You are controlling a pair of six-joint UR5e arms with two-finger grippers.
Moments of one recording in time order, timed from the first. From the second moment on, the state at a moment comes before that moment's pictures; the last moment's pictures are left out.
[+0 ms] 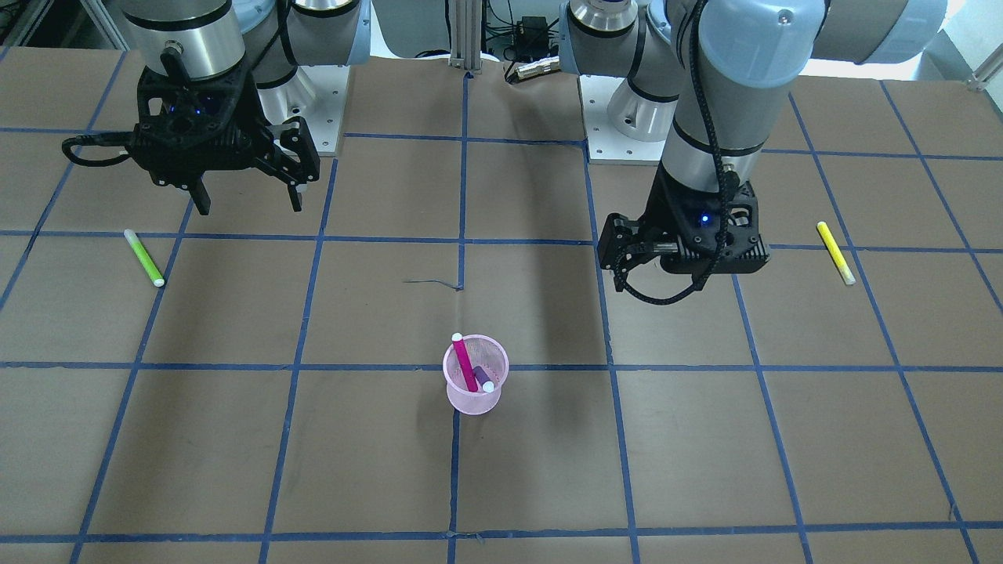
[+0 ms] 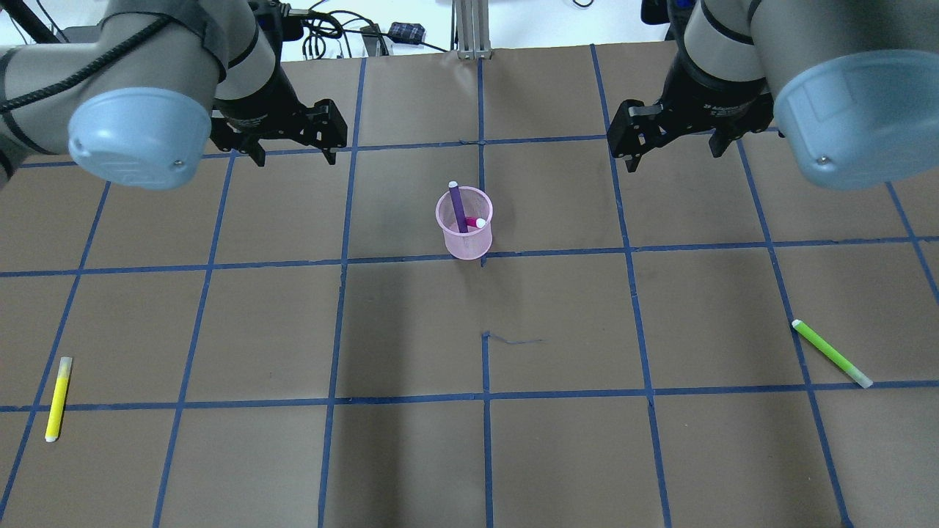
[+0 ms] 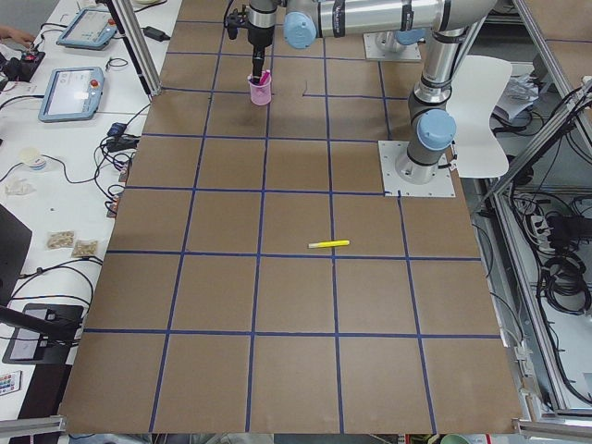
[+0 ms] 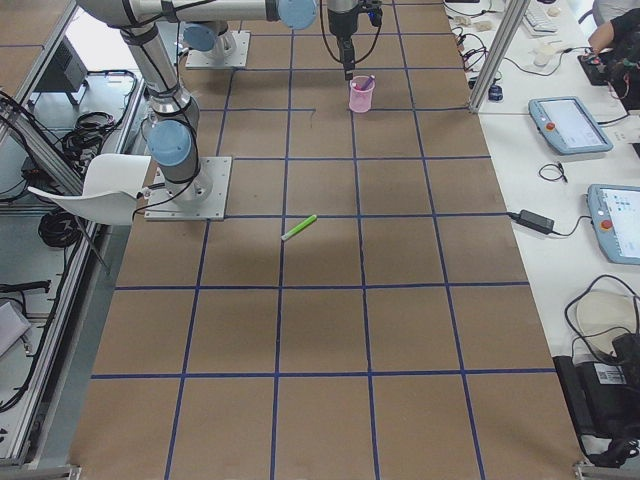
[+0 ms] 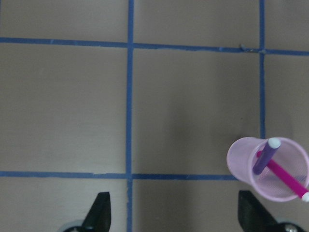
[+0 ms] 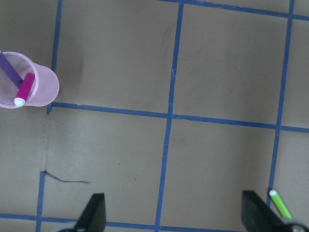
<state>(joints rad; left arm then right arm) -1.61 -1.68 -1.60 -1.34 1.63 -0.04 1.65 -1.60 1.62 -1.72 -1.62 -0.06</state>
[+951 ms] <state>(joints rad) -1.51 -1.56 -1.52 -1.61 1.59 0.03 1.65 -1.59 1.62 -1.72 -1.62 -0.08</state>
